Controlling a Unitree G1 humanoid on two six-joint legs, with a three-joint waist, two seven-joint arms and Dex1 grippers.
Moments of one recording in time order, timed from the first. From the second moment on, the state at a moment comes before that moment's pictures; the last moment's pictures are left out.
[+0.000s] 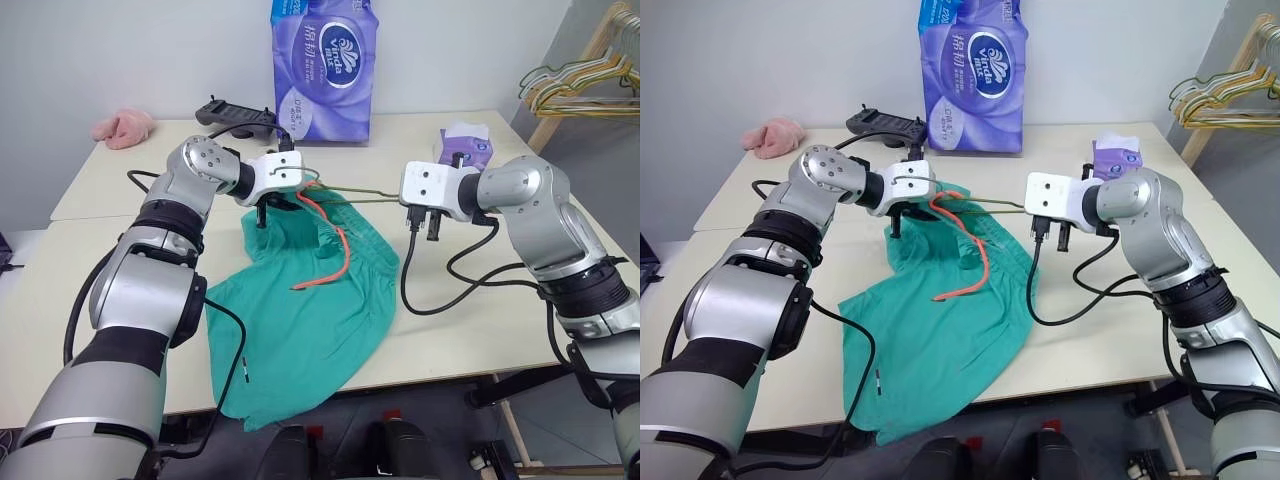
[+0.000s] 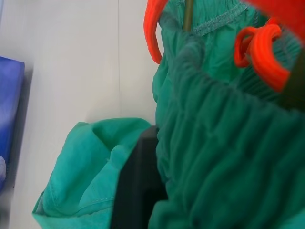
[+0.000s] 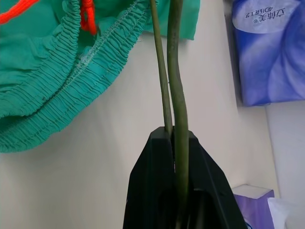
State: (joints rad) left arm -1.33 0.51 -0.27 1.24 0.30 -0.37 -1.20; right arm -0.94 -0.67 0.37 0.00 -0.29 0.45 1.06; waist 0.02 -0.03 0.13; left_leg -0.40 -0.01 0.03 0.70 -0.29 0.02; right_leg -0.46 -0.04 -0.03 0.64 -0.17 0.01
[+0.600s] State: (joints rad) left arm -1.30 0.50 -0.27 1.24 0.30 -0.35 -1.19; right arm -0.96 -0.67 0.36 -0.11 -0.22 0.49 1.12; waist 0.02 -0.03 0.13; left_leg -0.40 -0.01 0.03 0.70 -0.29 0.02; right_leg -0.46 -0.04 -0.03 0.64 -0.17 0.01
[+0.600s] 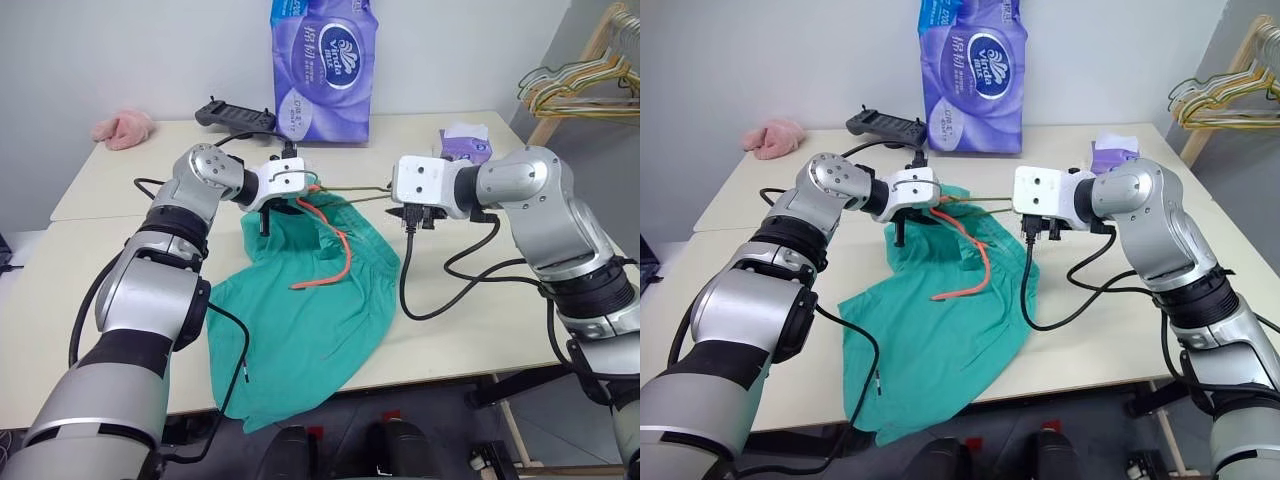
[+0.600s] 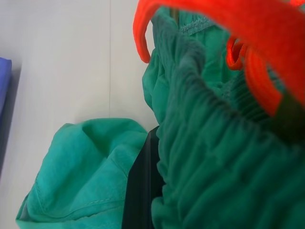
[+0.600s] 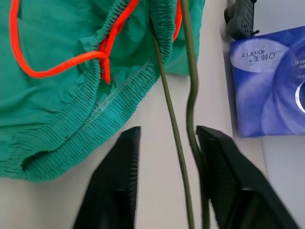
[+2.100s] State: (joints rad) left arm -1.06 0.61 -0.14 0.95 0.12 -0.07 -1.30; right arm -0.68 -0.34 0.18 -0.05 0.27 1.20 0.68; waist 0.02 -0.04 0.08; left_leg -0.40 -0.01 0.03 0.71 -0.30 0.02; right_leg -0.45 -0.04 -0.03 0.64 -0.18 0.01
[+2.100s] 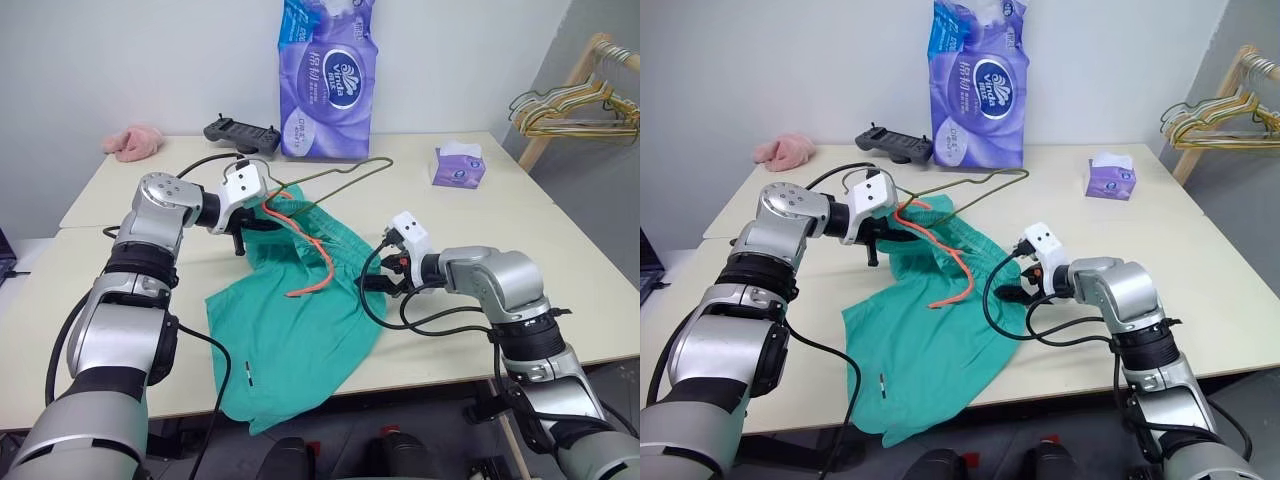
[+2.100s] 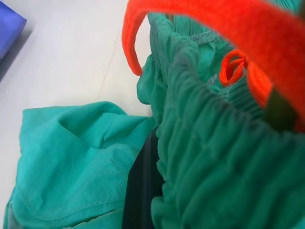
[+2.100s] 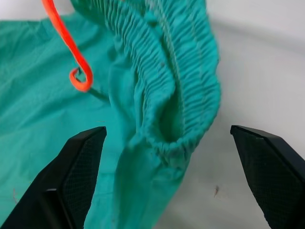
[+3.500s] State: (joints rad) left arm -0.96 0.72 -0.26 0.83 0.11 -0.16 -1.54; right arm -0.77 -0.76 0.30 -0.04 0.22 0.80 1.05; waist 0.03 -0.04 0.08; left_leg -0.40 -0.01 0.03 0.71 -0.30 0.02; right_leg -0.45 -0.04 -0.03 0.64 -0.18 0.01
